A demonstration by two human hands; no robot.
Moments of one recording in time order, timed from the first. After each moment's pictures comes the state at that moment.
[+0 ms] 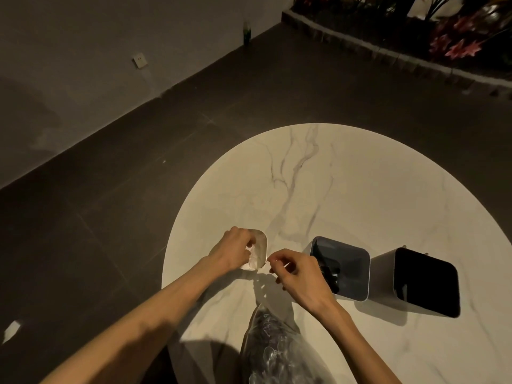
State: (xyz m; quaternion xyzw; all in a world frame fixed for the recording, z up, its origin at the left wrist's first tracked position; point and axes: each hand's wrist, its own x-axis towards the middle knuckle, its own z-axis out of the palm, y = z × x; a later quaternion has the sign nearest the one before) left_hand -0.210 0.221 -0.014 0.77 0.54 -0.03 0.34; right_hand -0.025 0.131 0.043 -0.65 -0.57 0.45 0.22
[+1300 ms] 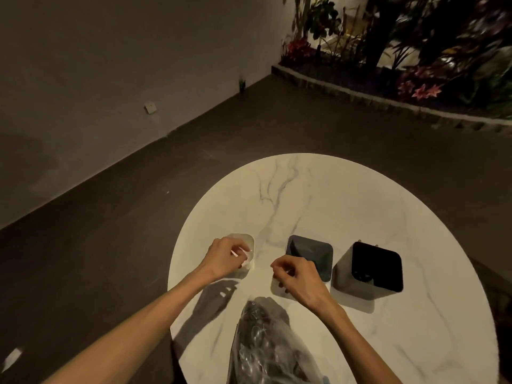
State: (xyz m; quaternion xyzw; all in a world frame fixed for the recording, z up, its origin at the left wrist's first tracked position) left_hand -0.209 0.153 0.089 0.70 0.59 0.12 0.37; right_hand 0.008 0.080 0.100 -0.65 -0.58 0.44 0.23
